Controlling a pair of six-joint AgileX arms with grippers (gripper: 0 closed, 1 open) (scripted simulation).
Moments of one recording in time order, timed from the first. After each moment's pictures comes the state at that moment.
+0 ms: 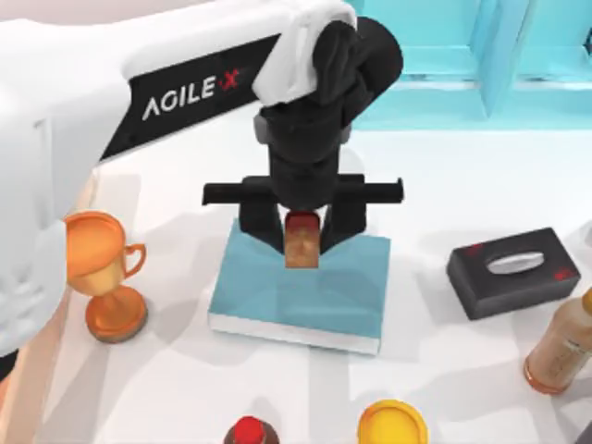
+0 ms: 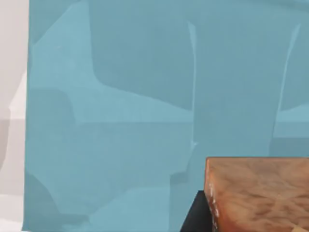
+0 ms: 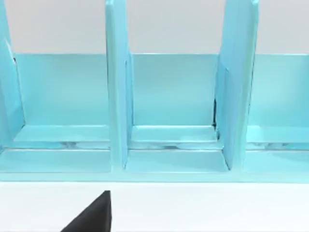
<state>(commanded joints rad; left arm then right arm) -0.72 2.19 1.85 -1.23 0.00 -0.69 0.00 0.00 0.00 0.00 0.00 0.00</state>
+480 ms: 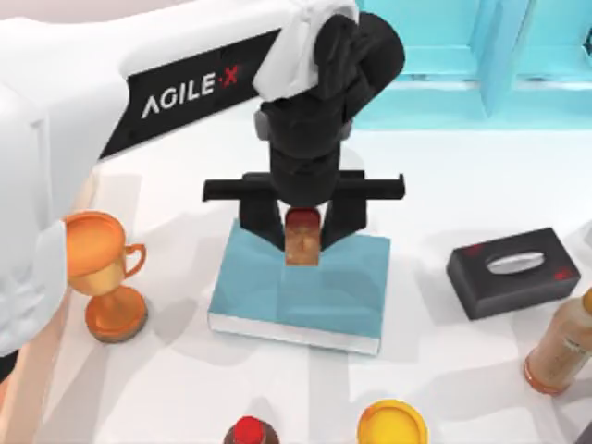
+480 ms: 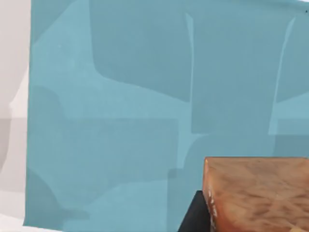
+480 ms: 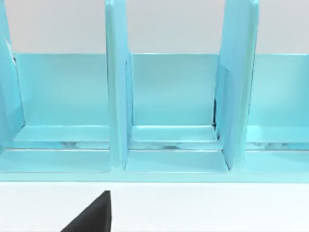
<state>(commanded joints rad) -0.72 2.18 1.87 -1.25 0.00 -0.69 0.00 0.00 0.00 0.00 0.00 0.00</state>
